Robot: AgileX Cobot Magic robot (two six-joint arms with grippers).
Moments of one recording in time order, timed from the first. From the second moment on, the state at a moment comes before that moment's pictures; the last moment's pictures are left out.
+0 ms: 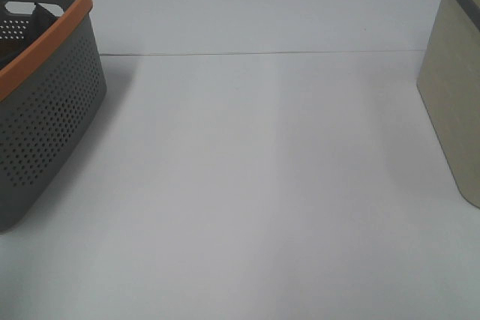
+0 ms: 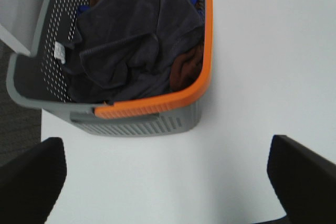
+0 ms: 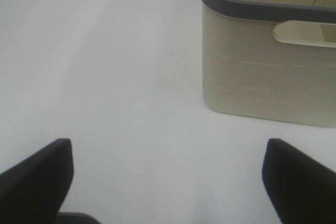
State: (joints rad) left arm 0.11 0.64 -1.04 -0.09 1.22 0.27; right arm 0.00 0.00 -0.50 0.09 1.07 -0.01
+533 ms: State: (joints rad) left arm 0.11 1.37 -1.58 0.02 1.21 0.80; right arm 0.00 0.00 -0.50 0.09 1.07 -0.01
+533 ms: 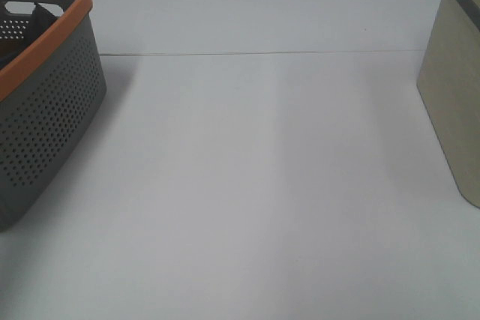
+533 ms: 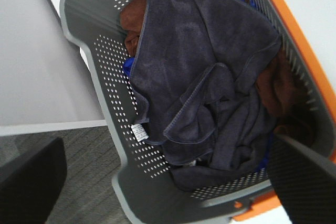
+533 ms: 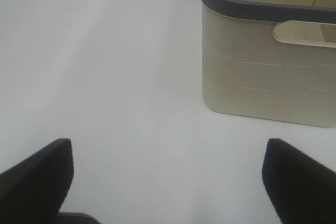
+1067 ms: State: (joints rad) left arm 0.11 1.72 -1.60 0.13 1.21 1.03; right arm 0.00 0.00 -0.50 0.09 1.07 -0.01
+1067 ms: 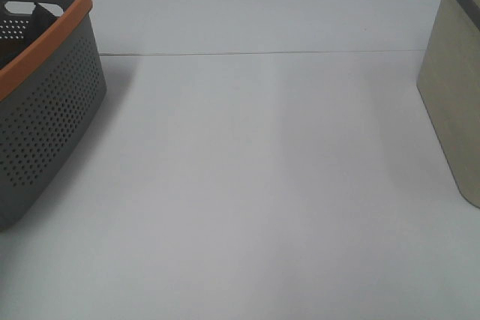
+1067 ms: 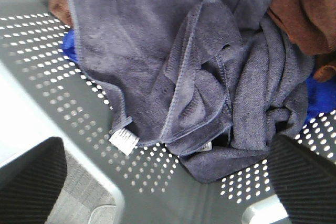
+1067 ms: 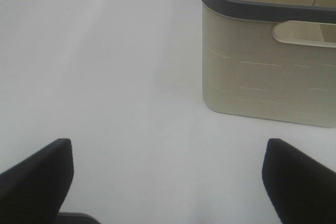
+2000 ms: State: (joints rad) left arm 0.11 2.05 -1.60 0.33 1.08 0.88; right arm 0.00 0.00 -0.50 0.09 1.07 -0.01
